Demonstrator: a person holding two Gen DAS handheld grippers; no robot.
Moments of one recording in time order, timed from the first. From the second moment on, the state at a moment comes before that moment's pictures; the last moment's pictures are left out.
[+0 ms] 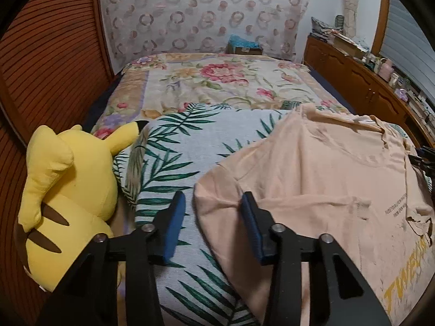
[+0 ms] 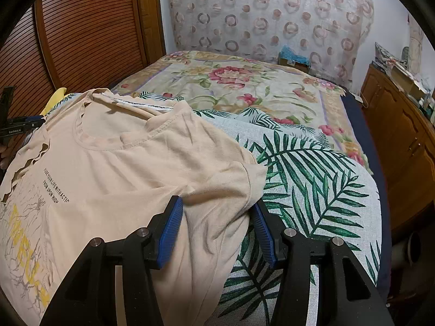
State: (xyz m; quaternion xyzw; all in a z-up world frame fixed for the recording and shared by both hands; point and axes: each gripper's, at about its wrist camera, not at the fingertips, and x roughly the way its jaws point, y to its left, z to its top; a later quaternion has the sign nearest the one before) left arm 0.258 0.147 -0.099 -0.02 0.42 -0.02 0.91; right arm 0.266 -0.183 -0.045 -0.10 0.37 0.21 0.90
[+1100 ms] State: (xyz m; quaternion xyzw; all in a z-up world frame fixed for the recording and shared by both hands) left arm 0.164 0.095 0.006 0.00 0.29 -0.07 0.95; right arm 0.183 -0.210 0.047 -0.11 0.24 0.19 0.95
